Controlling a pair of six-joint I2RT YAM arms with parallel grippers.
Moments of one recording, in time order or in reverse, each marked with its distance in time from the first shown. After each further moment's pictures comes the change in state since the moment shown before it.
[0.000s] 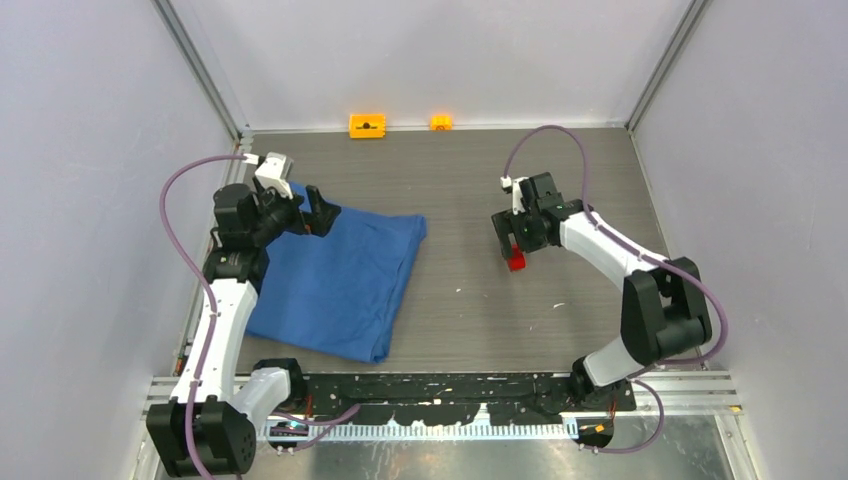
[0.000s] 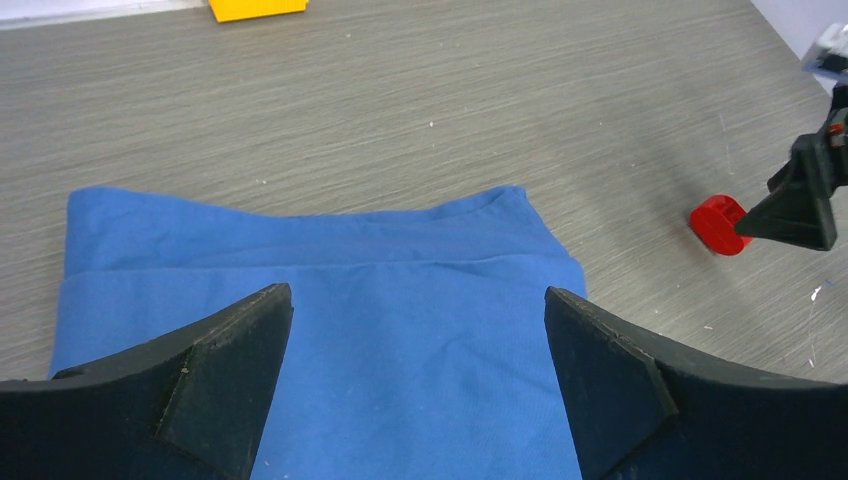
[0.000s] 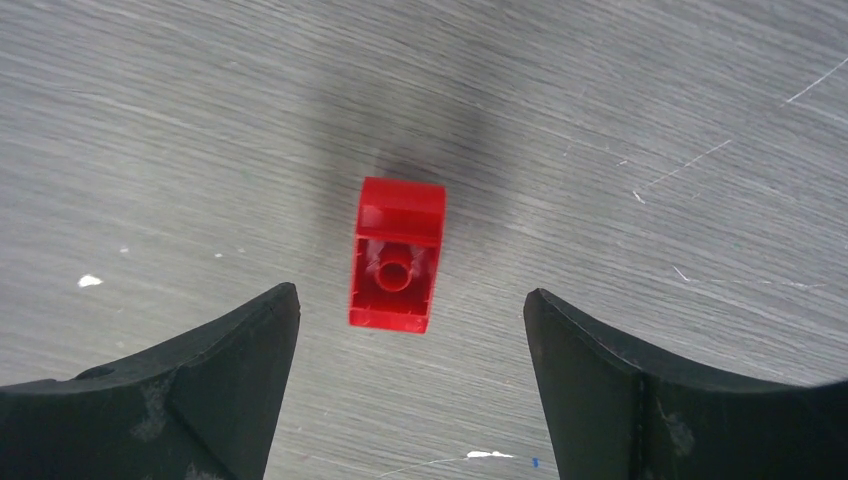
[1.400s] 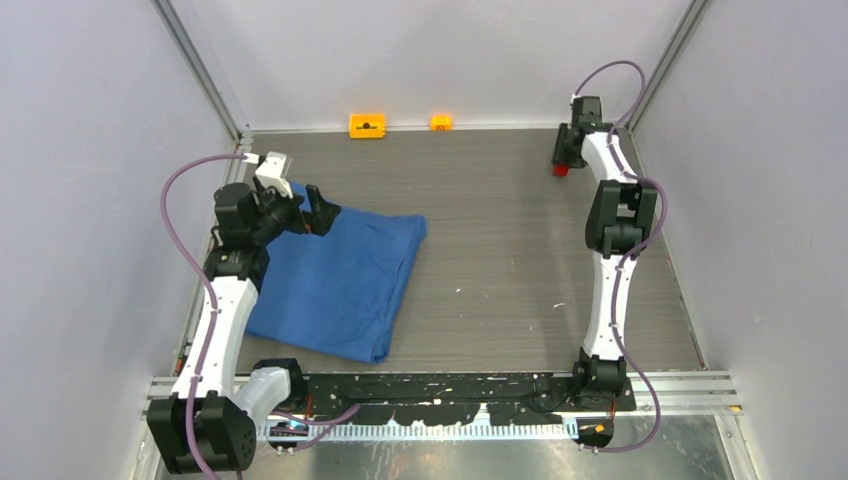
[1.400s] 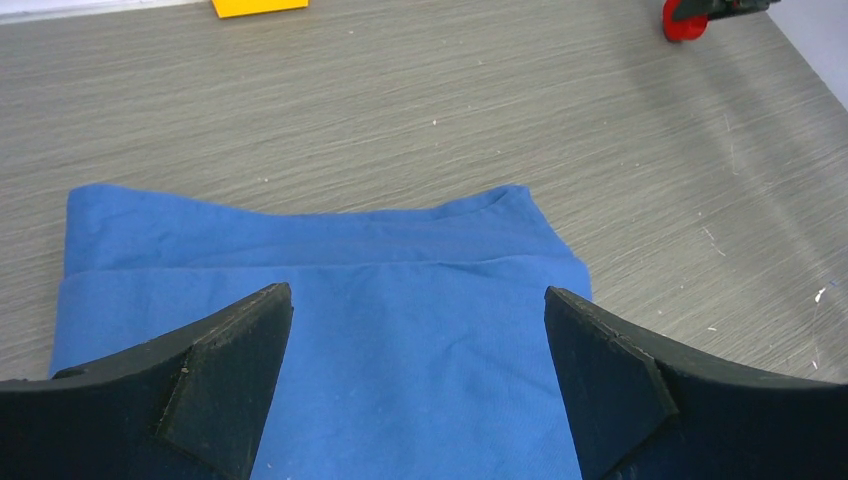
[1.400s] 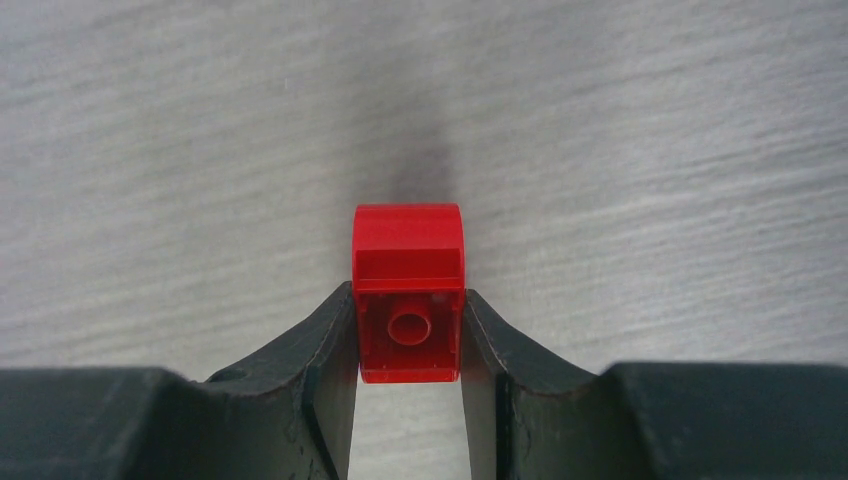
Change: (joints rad) left arm 0.004 -0.002 -0.002 0.014 0.003 0.000; right arm -0.378 0.924 1.103 -0.071 0.071 0.129
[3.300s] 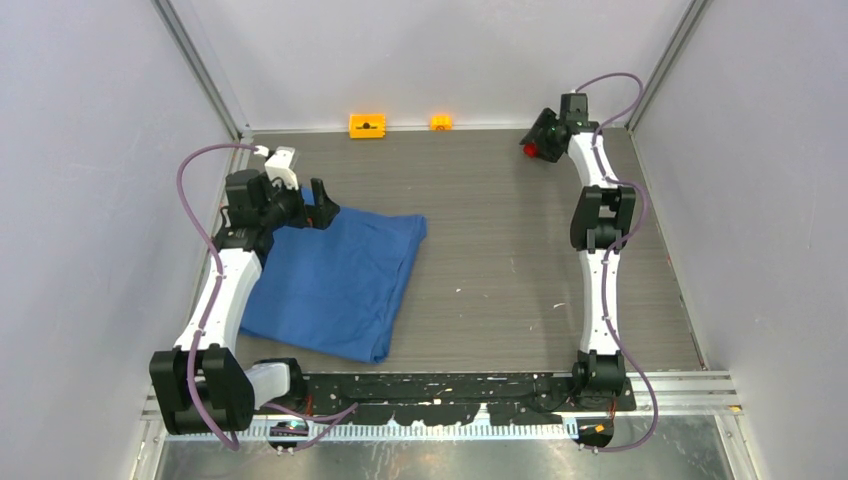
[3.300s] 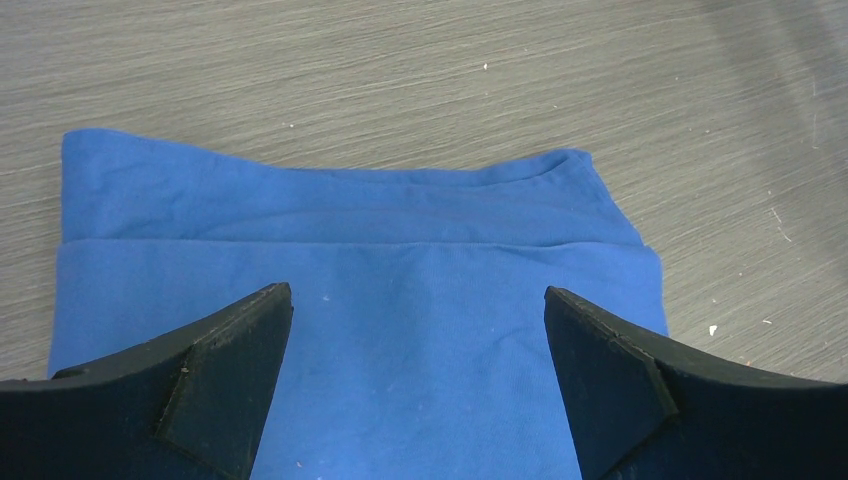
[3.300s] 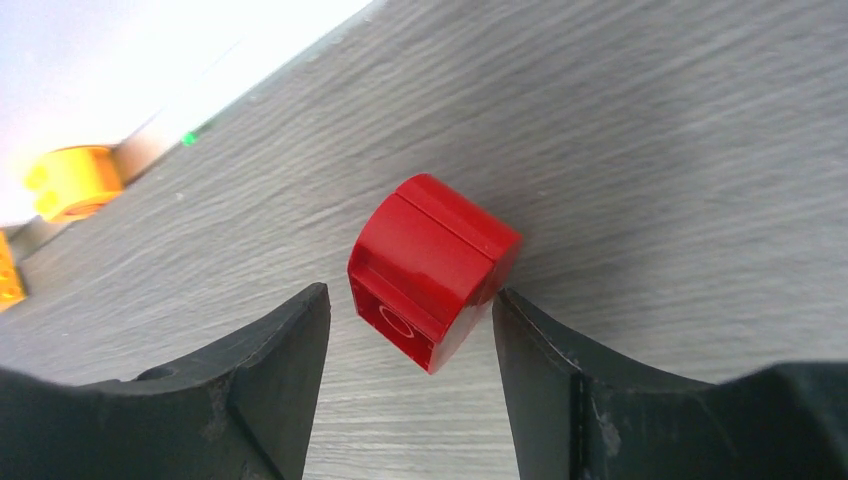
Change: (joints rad) left arm 0.006 0.198 0.069 -0.051 -0.049 0.043; right arm 0.030 0.270 0.396 -0.013 -0.235 0.450
